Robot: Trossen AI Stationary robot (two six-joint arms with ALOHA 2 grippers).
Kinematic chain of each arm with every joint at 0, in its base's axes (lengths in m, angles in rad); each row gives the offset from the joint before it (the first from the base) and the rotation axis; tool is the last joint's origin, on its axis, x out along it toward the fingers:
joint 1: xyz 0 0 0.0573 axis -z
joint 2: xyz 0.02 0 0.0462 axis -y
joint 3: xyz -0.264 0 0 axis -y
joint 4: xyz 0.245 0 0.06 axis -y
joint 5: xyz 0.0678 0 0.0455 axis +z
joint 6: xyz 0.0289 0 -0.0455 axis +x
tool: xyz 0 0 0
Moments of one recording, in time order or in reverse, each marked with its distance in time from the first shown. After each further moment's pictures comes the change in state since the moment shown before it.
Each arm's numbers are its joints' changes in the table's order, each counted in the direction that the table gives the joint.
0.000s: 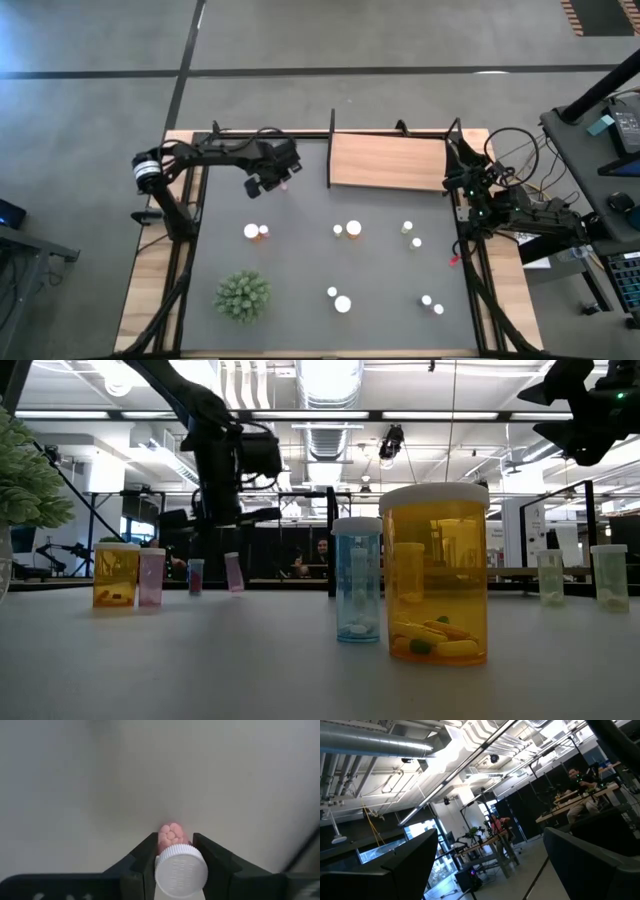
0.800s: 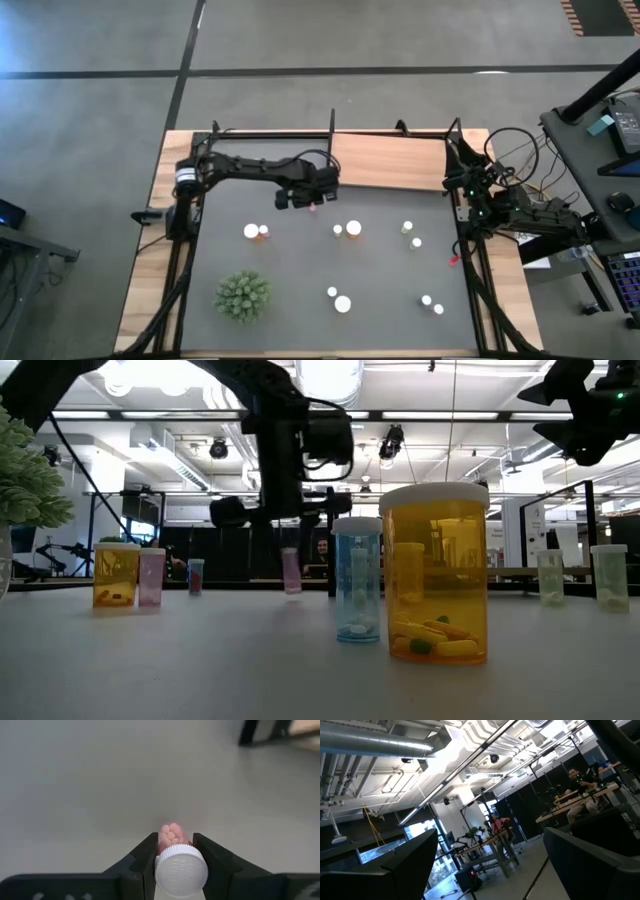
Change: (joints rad) left arm 0.252 -0.313 0.440 -0.205 -0.025 0.129; right arm 0.000 0.000 0.000 0.000 0.000 0.000
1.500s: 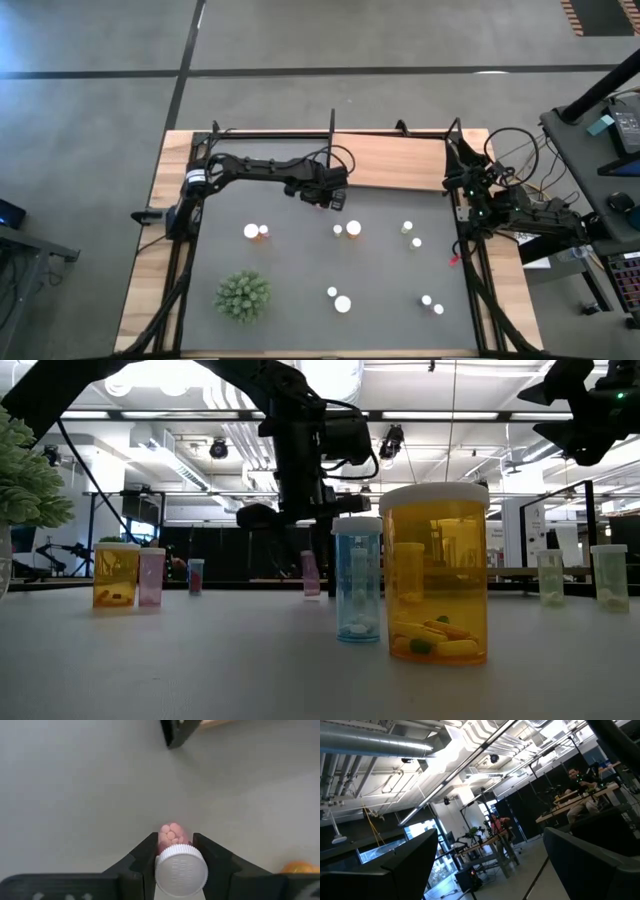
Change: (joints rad) left arm 0.010 -0.077 0.109 0.008 0.046 0.483; right arm 0.000 0.000 0.000 0.000 0.000 0.000
